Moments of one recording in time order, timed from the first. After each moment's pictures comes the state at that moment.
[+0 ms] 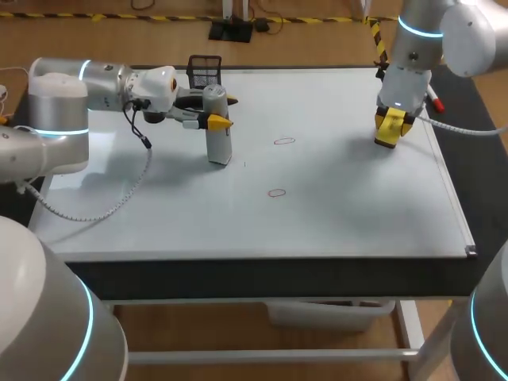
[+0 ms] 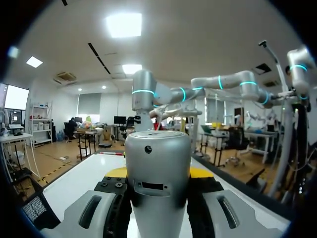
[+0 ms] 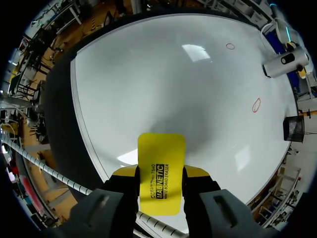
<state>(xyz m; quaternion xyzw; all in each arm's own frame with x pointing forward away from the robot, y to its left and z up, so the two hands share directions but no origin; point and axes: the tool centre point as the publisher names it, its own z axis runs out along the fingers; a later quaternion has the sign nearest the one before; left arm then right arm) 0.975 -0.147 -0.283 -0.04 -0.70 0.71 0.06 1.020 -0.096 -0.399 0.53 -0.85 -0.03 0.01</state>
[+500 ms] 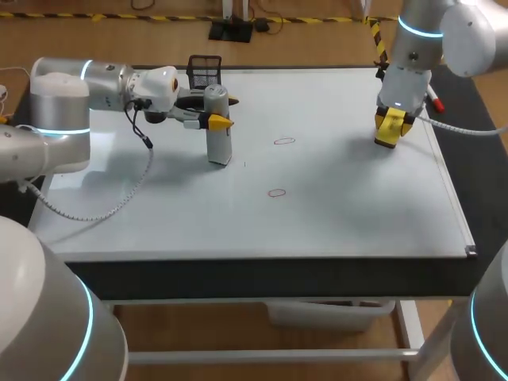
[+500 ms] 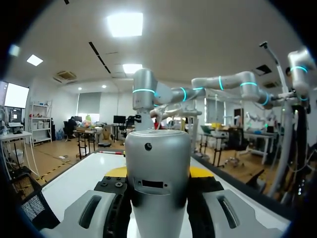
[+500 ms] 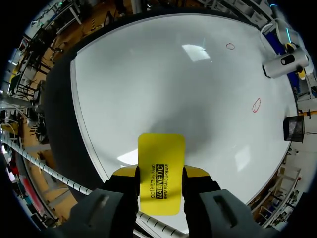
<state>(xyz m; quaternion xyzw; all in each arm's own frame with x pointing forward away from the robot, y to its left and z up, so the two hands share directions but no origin) 0.976 -0.148 -0.286 -0.04 -0.70 0.71 0.06 1.020 -0.096 -0.399 0.53 -0.85 -0.03 0.01</state>
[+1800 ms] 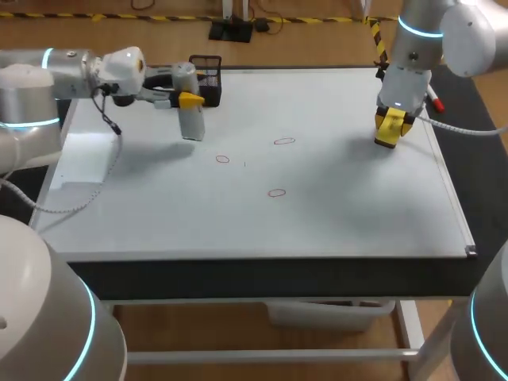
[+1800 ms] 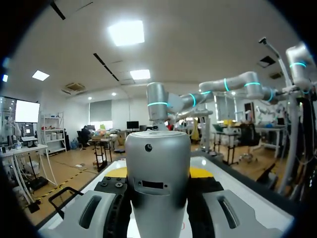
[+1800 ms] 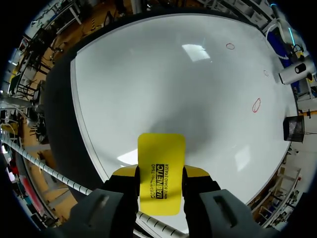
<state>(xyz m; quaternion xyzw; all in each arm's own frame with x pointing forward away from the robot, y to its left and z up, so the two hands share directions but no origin) 1.016 -0.077 -0.247 -0.03 -0.69 0.72 -0.02 1.020 -0.096 -0.399 0.53 -0.85 -0.03 0.01</state>
